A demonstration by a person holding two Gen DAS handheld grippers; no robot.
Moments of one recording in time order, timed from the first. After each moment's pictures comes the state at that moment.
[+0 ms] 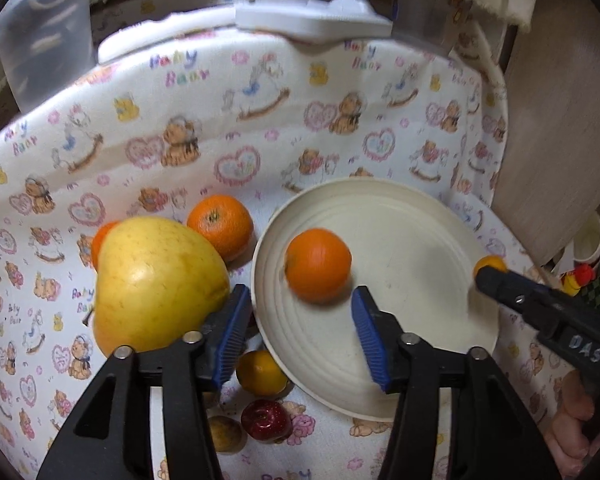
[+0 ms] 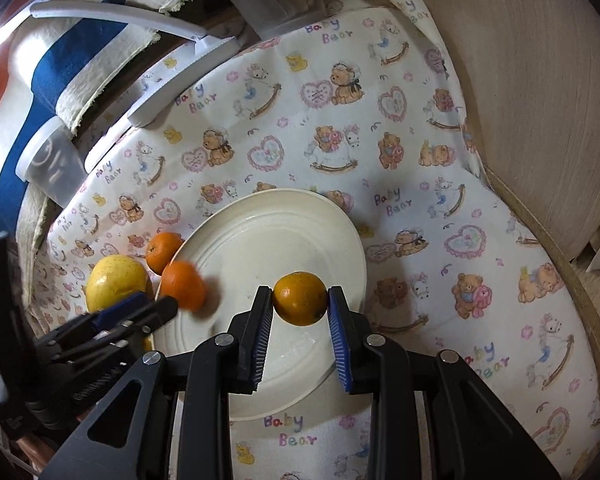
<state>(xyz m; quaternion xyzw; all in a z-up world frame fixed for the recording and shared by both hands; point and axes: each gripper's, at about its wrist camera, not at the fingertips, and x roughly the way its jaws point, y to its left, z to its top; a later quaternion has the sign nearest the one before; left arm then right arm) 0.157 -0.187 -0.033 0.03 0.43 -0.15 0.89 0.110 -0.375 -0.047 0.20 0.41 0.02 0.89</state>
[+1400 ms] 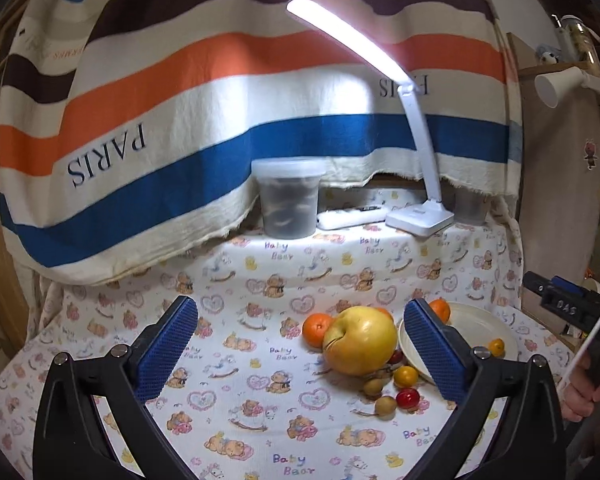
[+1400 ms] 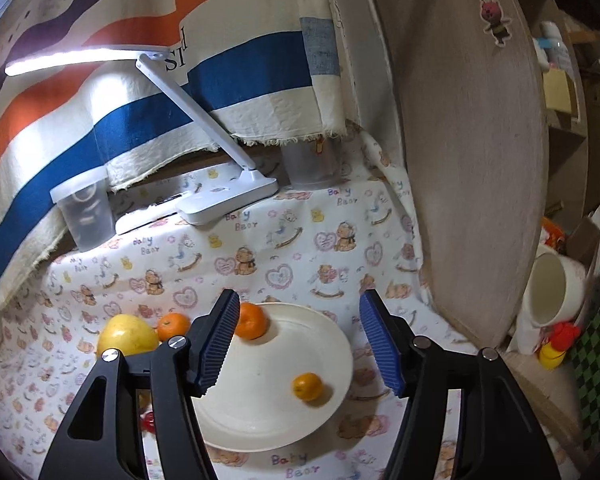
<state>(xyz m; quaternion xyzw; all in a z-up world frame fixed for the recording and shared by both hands) 0.004 -0.045 0.046 0.01 0.14 -0.02 0.99 0.042 -0.332 0.020 0.10 0.19 -0.06 0.97</state>
